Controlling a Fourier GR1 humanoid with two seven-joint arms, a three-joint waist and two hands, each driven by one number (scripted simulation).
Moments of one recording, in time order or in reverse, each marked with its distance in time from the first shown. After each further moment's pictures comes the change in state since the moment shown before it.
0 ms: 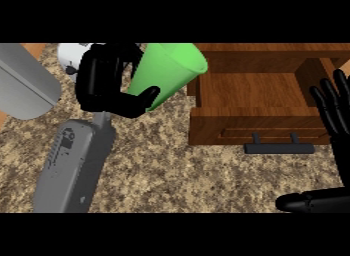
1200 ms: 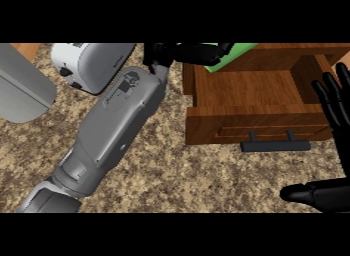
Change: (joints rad) left arm -0.499 -0.003 -0.145 0.590 0.091 0.246 -0.047; right arm -0.041 -0.022 -0.035 0.044 -0.029 0.016 0.000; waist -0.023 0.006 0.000
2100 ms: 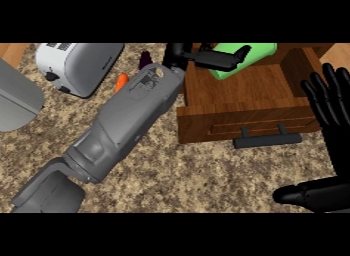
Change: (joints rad) left arm -0.176 0.000 -0.272 0.348 0.224 0.082 -0.089; right arm -0.009 0.010 0.028 0.026 -0.003 0.027 -0.030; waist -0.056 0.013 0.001
